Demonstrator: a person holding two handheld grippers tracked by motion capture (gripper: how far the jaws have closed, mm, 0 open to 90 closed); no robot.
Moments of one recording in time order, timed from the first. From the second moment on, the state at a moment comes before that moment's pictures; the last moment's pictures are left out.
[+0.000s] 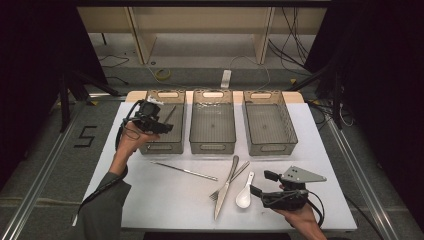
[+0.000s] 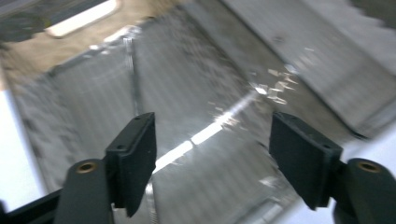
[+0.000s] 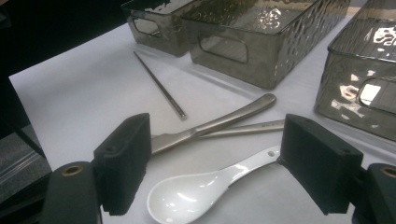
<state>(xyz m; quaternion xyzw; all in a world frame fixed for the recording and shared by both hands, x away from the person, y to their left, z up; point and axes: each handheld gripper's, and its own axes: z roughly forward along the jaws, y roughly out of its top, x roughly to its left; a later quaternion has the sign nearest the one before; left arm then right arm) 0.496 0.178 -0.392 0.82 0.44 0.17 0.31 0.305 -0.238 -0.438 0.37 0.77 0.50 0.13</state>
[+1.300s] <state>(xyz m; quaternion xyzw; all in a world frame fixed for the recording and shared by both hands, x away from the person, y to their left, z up) 0.435 0.119 -0.422 0.95 0.25 0.07 0.17 0.302 -0.234 -0.436 0.36 0.78 0.50 0.13</state>
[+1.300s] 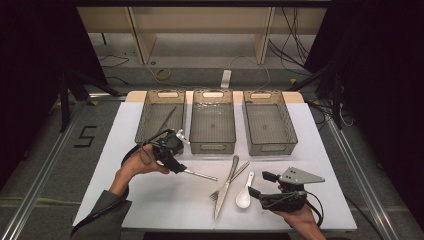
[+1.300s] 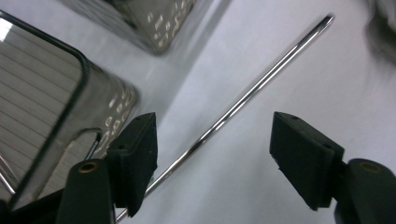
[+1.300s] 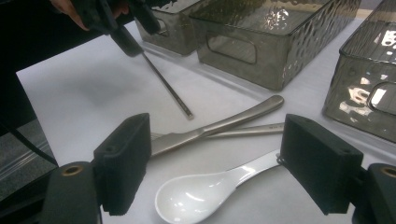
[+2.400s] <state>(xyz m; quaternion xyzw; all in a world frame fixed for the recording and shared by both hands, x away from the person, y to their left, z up) 0.444 0.110 -0.460 0.97 0.22 0.03 0.10 0.303 -0.232 -0.437 0.36 0.78 0.49 0.13</state>
